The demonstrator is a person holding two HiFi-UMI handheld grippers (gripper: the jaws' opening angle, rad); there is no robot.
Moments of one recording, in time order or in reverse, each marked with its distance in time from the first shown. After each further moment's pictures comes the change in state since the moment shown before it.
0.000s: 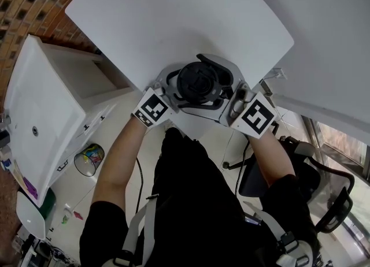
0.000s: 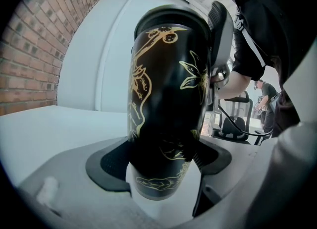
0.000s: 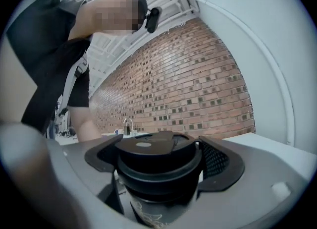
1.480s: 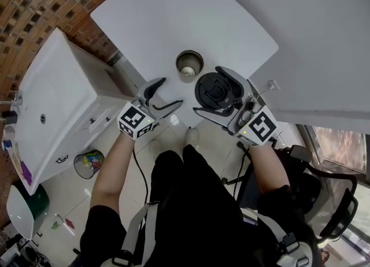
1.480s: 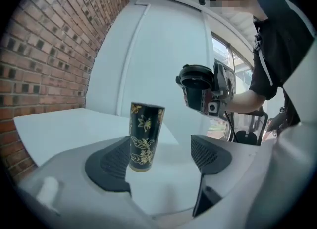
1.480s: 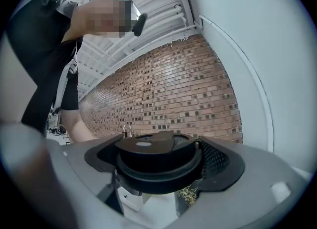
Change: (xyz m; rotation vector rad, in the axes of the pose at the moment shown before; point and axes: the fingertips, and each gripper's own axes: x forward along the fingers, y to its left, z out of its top) left arm -0.102 -0.055 0.033 -0.127 -0.068 0.222; right arm -0.088 0.070 0.049 -0.093 -0.082 -0.096
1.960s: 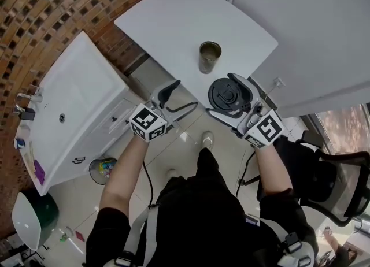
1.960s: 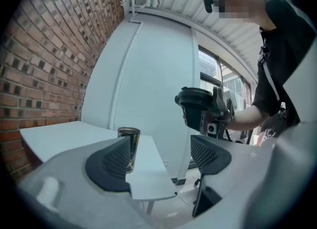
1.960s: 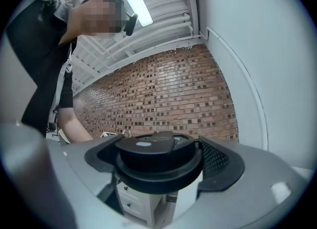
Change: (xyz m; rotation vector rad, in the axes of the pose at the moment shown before) left arm -0.093 -0.072 0.055 0.031 -0.119 -0.074; right arm -0.009 0.110 0.037 -0.037 -0.040 -0.113
